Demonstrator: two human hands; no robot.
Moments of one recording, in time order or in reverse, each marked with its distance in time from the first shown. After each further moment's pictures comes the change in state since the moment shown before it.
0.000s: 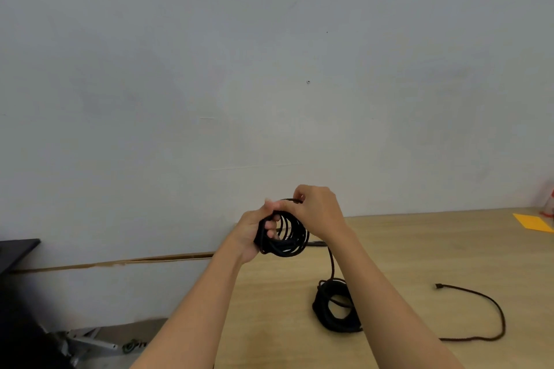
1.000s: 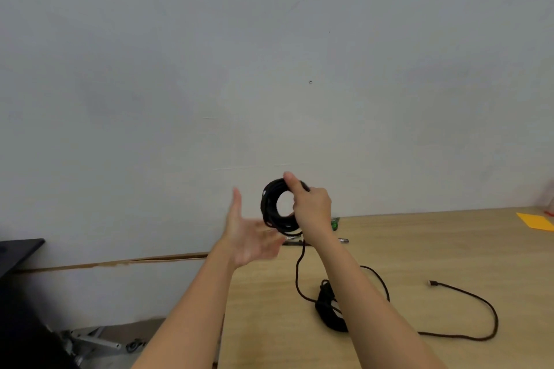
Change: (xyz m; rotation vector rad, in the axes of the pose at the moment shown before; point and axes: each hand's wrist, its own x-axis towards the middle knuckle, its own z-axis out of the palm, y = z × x) left_hand -0.002 0.002 -0.016 -0.087 0.034 -0.340; right_hand -0.001 -0.026 0.016 0.770 0.170 0.363
